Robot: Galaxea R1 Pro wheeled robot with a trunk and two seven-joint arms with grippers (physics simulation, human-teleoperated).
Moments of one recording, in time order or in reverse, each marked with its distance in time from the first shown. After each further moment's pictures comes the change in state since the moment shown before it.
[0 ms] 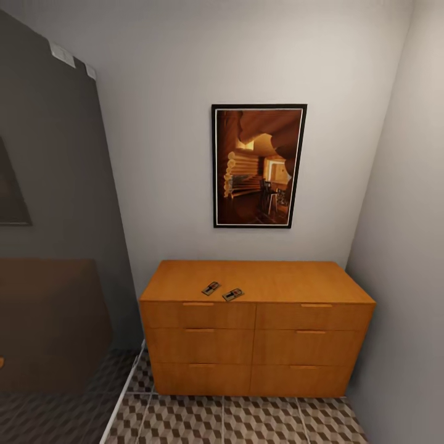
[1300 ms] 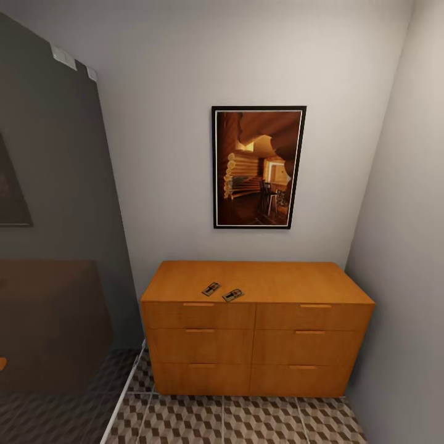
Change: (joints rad) left arm 0.000 0.001 0.001 0.000 0.001 0.000 -0.001; right arm 0.000 -0.001 0.000 0.000 0.000 0.000 0.000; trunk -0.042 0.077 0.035
